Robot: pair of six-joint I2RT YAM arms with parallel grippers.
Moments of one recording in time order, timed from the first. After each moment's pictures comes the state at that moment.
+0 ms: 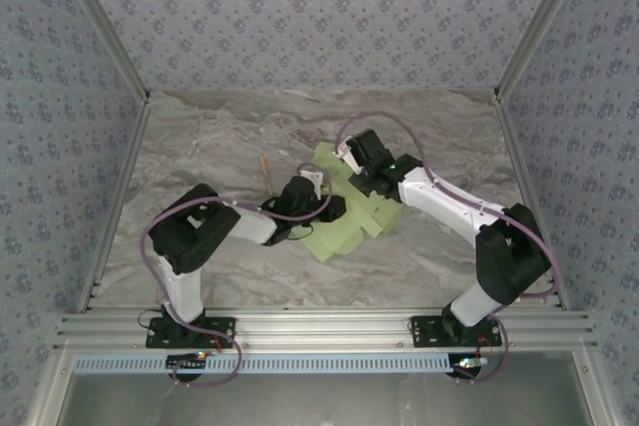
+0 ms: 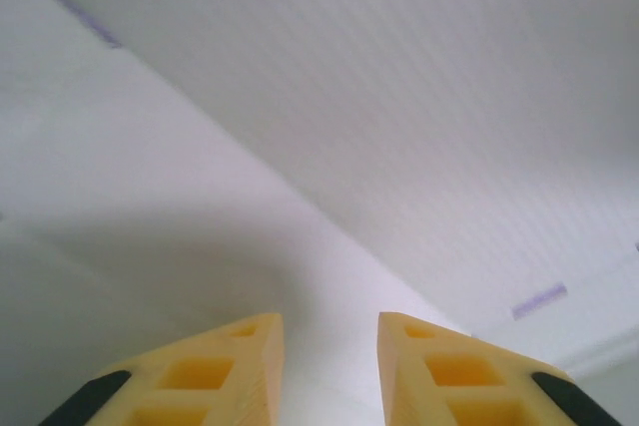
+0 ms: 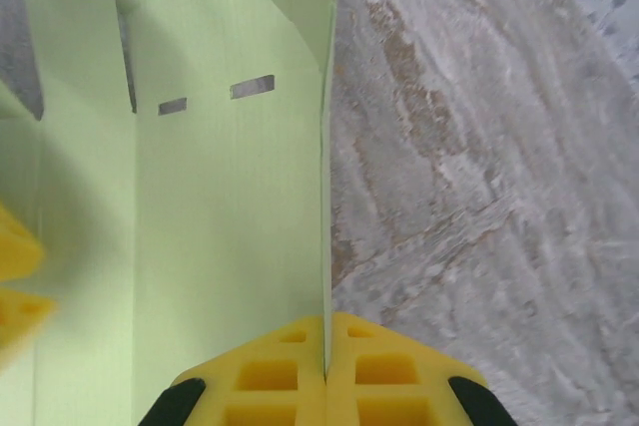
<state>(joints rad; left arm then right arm) -0.79 1.87 0.77 0.60 0.20 -0.77 0.63 1.58 1.16 -0.50 0.36 -0.37</state>
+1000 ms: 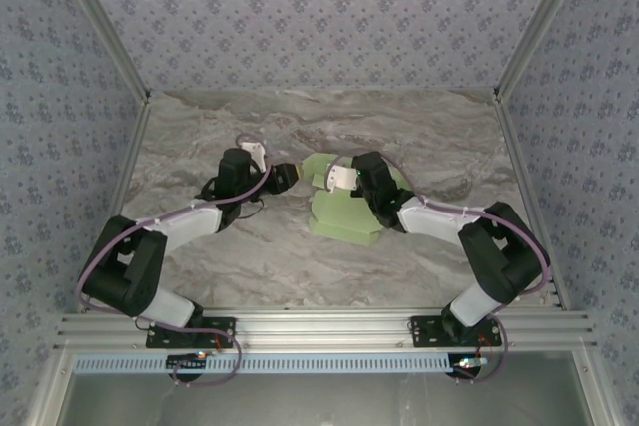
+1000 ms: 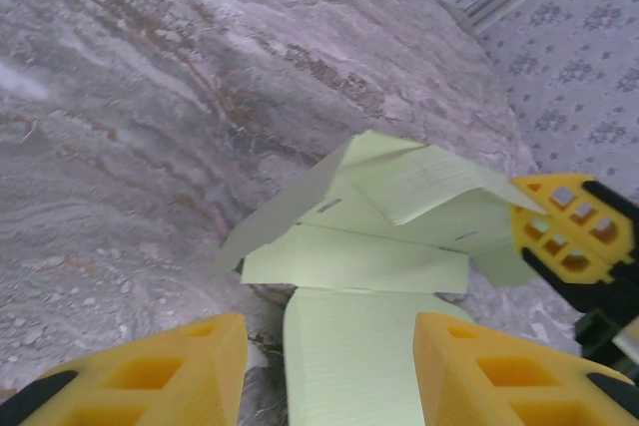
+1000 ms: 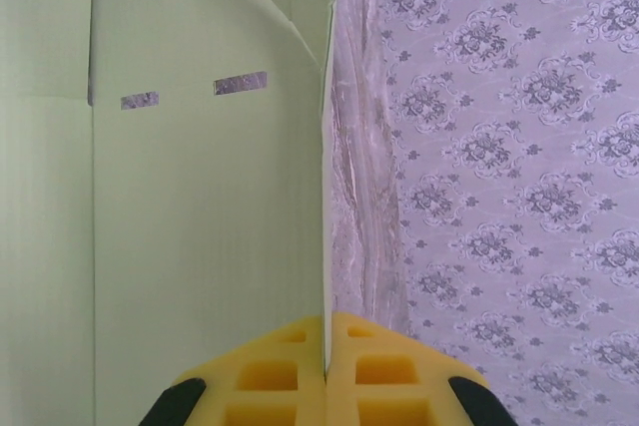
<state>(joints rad) -0.45 1.47 0.71 0.32 0.35 -0.64 0.63 1.58 0.80 0.31 0.35 -1.14</state>
